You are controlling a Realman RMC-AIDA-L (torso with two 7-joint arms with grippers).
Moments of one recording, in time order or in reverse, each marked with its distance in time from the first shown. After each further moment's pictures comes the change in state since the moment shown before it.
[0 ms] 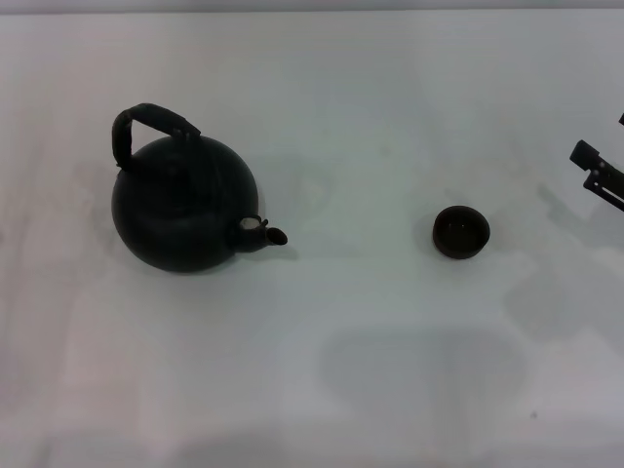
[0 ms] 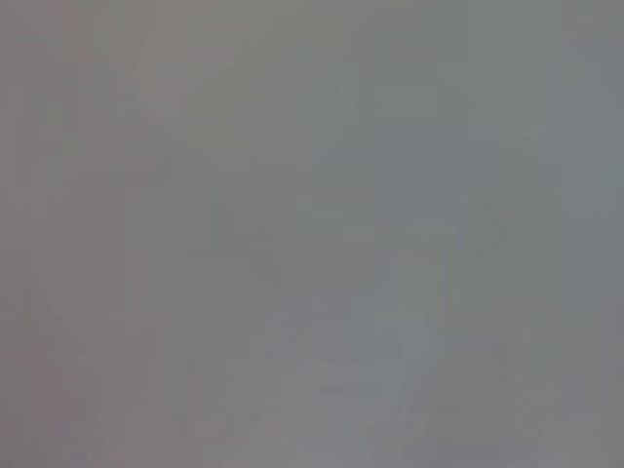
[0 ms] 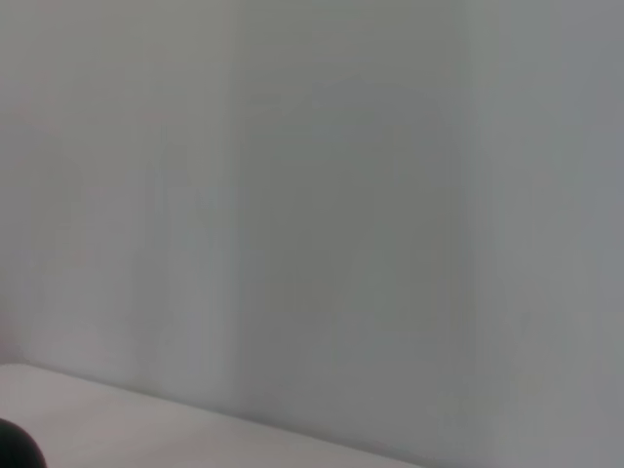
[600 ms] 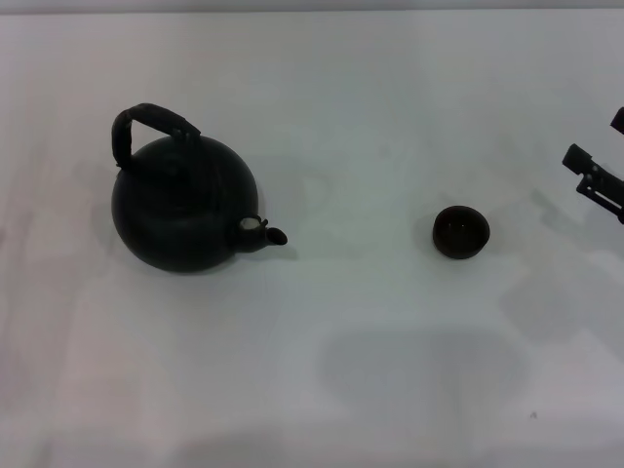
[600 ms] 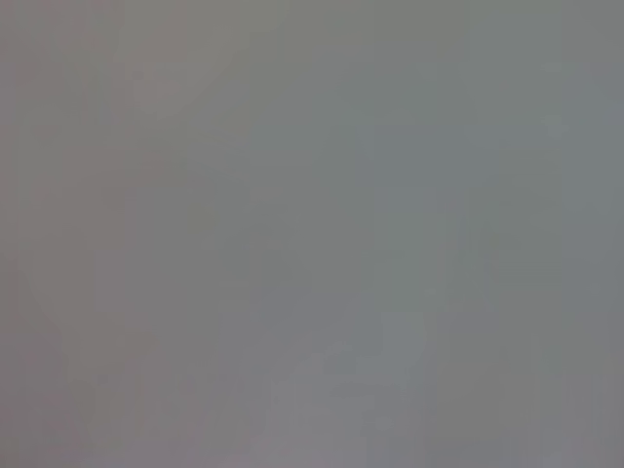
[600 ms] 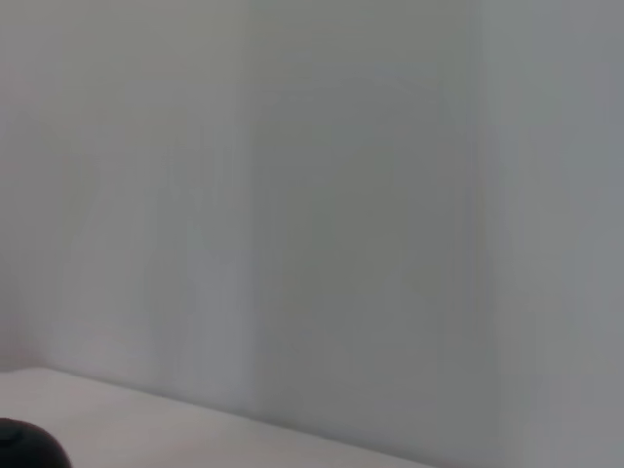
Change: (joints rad) left arm -0.008 0.000 0.000 0.002 -0.001 -0.003 0.002; right arm 0.001 0.001 -0.015 0.003 -0.002 0.015 0.007
